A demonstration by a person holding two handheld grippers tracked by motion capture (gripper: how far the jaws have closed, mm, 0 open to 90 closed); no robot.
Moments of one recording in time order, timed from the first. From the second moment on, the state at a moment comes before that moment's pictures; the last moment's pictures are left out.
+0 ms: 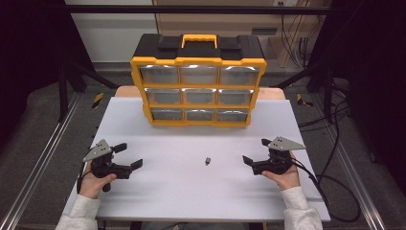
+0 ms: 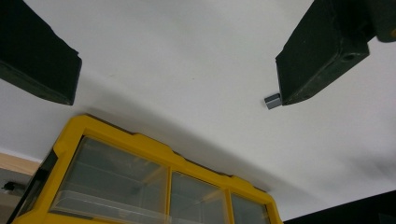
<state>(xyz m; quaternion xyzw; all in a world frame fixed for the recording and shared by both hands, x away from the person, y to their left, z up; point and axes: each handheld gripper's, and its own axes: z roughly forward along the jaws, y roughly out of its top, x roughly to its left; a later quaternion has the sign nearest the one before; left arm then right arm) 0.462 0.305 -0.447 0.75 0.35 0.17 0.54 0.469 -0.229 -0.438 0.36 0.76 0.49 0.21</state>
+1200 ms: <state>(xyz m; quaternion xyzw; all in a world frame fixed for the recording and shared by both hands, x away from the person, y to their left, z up) 0.464 0.304 -0.448 0.75 0.35 0.17 0.54 0.486 -0.182 -0.423 0.31 0.81 0.44 0.25</state>
